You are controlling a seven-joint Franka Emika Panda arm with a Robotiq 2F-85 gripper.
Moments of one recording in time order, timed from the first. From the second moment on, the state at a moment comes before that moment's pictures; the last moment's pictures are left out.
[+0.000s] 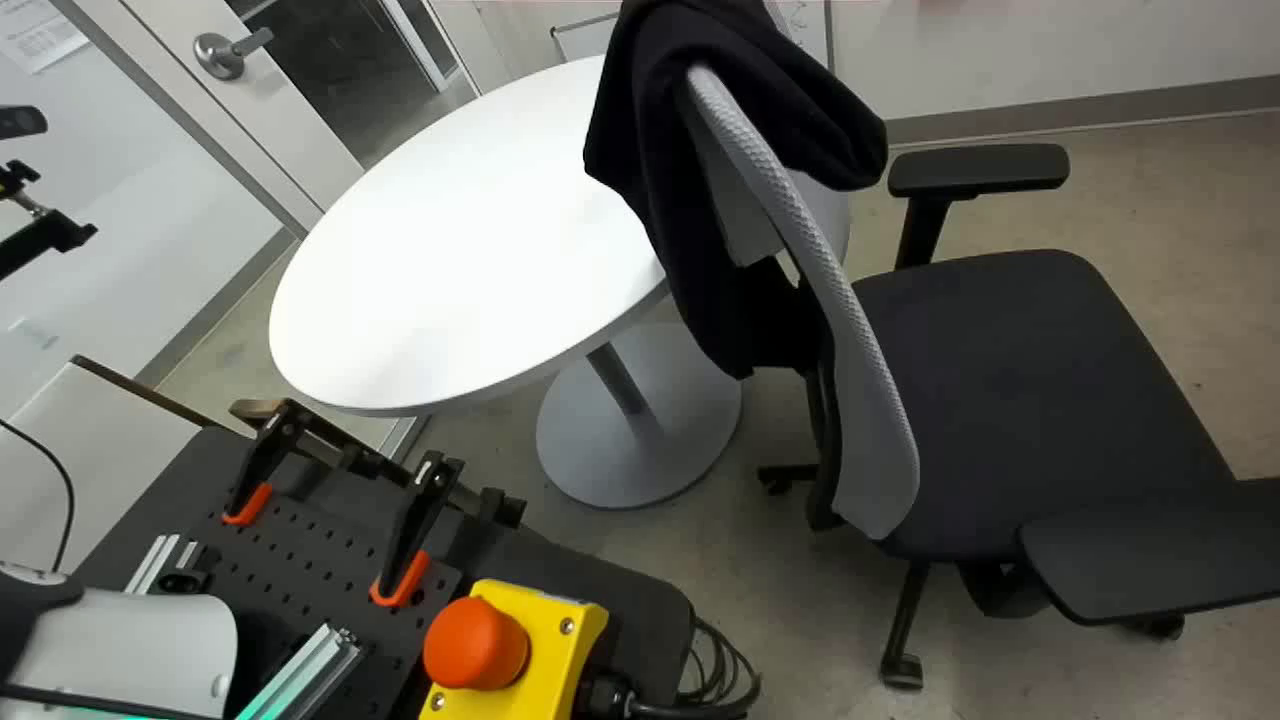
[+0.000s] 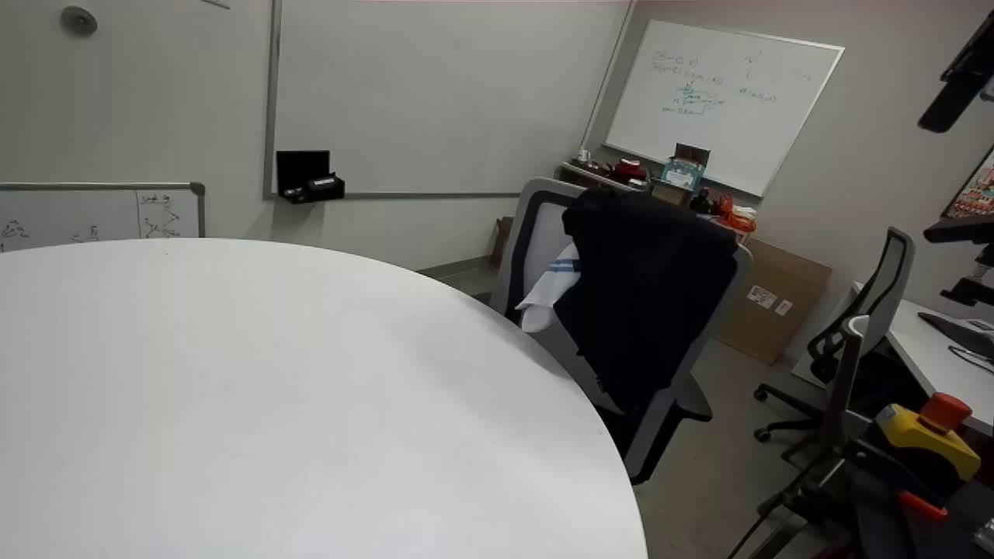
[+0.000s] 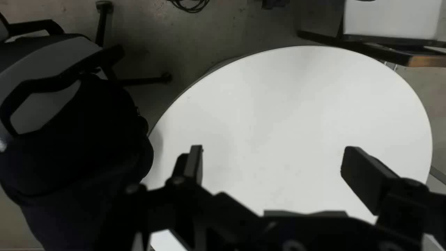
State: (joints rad) arm 0.03 -0.85 -0.10 -2.69 0.02 1.94 -0.18
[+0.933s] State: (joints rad) arm -0.11 -0.78 -0.10 -2.69 -0.03 2.15 -0.07
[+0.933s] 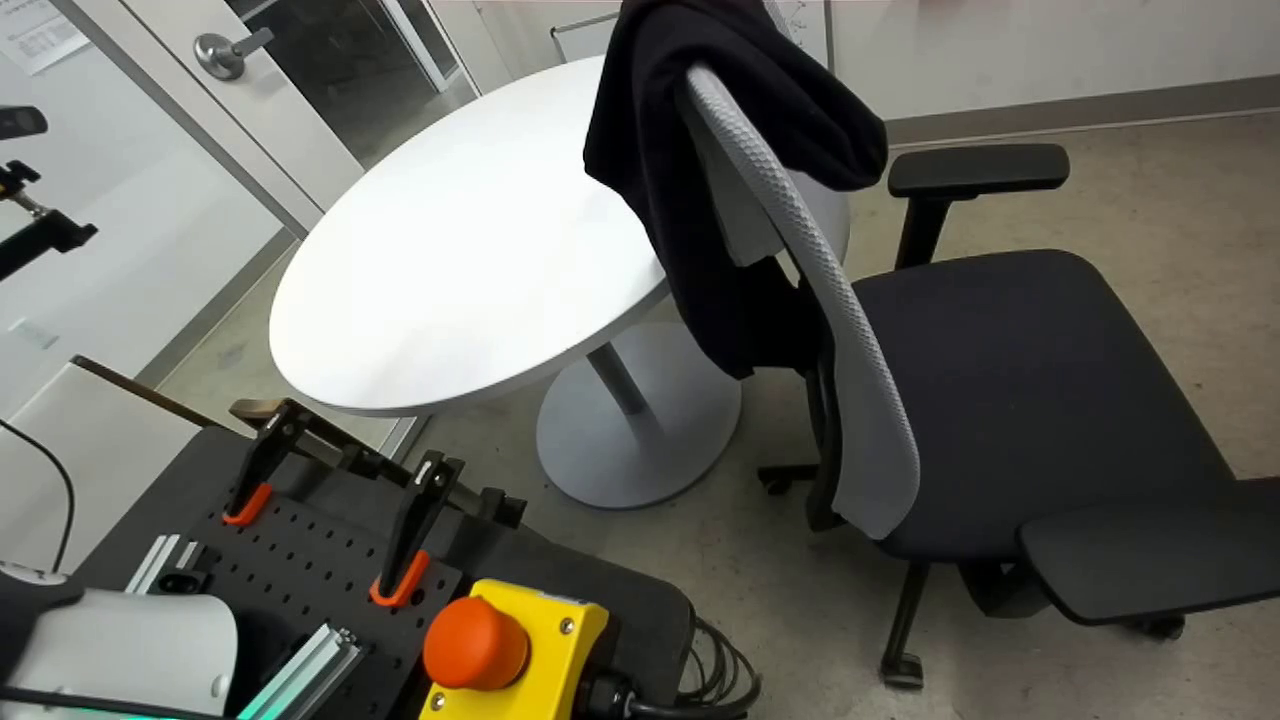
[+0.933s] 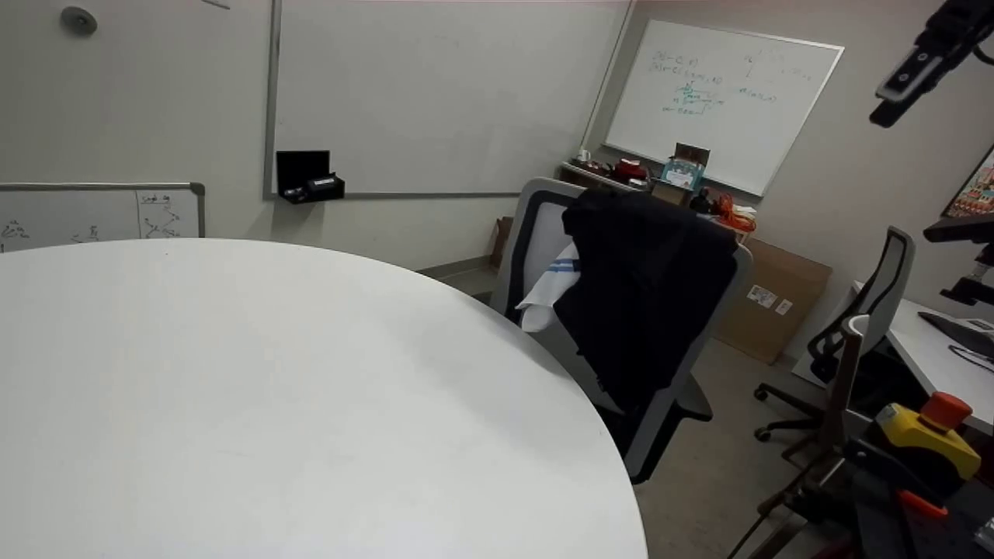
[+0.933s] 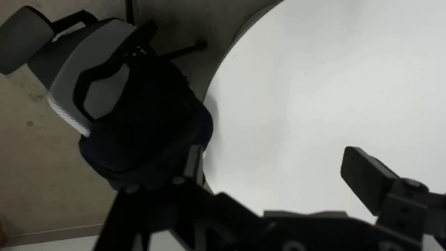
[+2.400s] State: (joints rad) arm -0.37 -0.14 -0.09 -2.42 -0.27 2.41 0.54
